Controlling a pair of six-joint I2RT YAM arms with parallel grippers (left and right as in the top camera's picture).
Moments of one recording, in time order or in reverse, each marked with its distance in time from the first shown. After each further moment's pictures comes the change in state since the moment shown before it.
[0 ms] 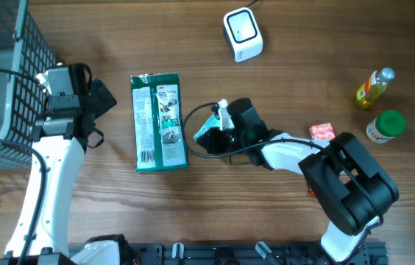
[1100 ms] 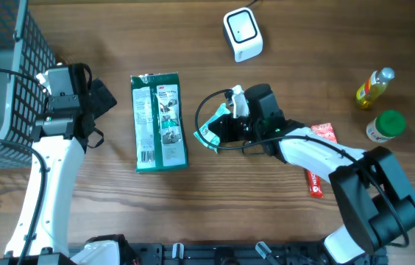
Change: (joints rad) left arm 0.000 0.000 0.000 0.000 0.000 0.000; right arm -0.098 -0.140 0.029 -0.211 0.029 -0.112
